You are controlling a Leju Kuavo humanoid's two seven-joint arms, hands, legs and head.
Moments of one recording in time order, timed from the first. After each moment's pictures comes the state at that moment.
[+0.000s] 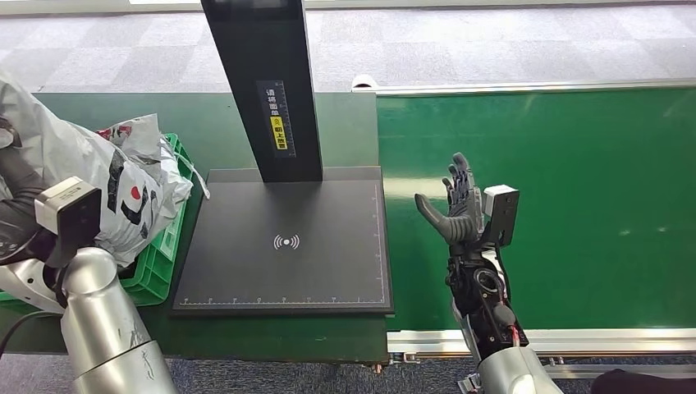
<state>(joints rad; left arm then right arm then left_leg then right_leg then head) -0.49 -0.34 0.48 -1.68 -0.92 0.68 -0.70 -0.55 0.11 0.16 -0.68 -0.15 -0.03 -0.48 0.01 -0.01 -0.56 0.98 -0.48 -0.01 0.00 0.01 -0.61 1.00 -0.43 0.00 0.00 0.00</state>
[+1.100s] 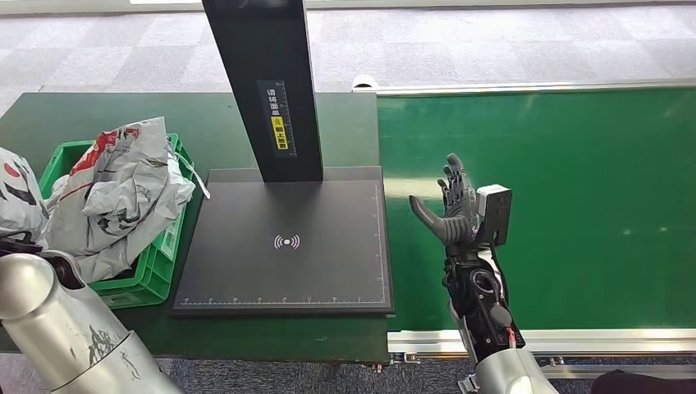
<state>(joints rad) -0.53 -0.34 0.42 -1.95 -0.56 0.68 -0.70 -0.55 0.12 0.16 -0.69 -0.11 -0.03 -0.46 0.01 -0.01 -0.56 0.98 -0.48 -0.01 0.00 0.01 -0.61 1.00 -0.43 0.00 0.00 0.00</state>
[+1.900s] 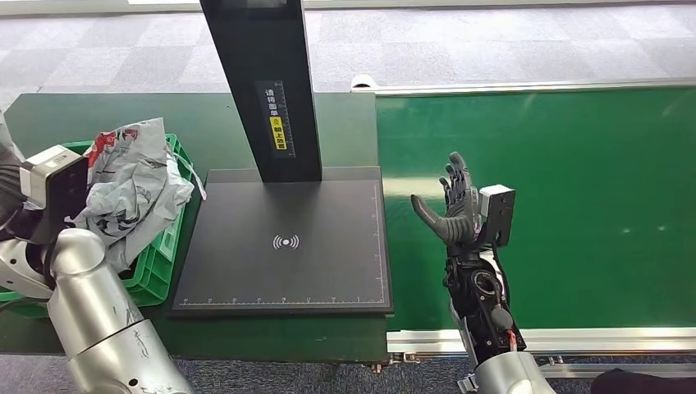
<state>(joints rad) -0.59 -0.34 0.53 -1.68 -1.06 0.68 -0.65 -0.53 0.12 0.16 -0.74 -0.10 -0.03 -0.45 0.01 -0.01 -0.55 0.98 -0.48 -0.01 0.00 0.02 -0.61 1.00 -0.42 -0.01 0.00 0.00</state>
